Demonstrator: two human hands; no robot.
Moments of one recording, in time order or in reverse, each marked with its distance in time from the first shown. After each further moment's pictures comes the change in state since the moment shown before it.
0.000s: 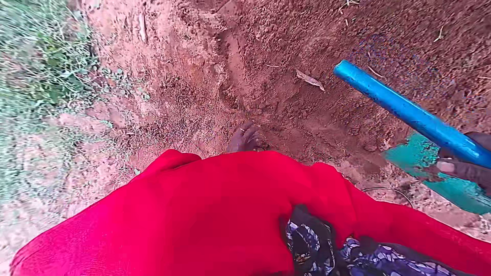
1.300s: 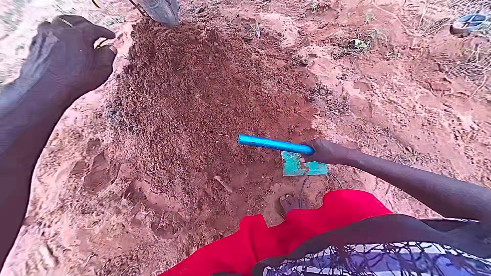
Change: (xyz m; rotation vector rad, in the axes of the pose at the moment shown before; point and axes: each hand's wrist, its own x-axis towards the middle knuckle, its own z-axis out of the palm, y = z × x) left_hand 0.339 0.414 -0.125 0.846 0.152 0.778; right_hand 0.015 0.169 0.033 0.234 0.178 -0.027
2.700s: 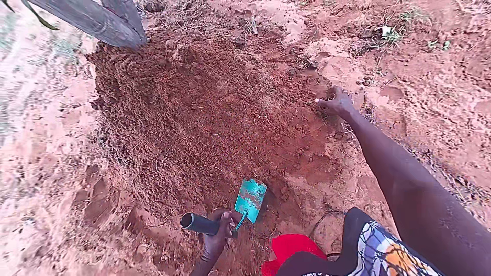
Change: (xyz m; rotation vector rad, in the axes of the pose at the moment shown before) left_hand -0.257 0.183 0.249 -1.452 -0.078 -0.575; right_hand 0.215 0.200 -0.129 0.347 0.702 0.448
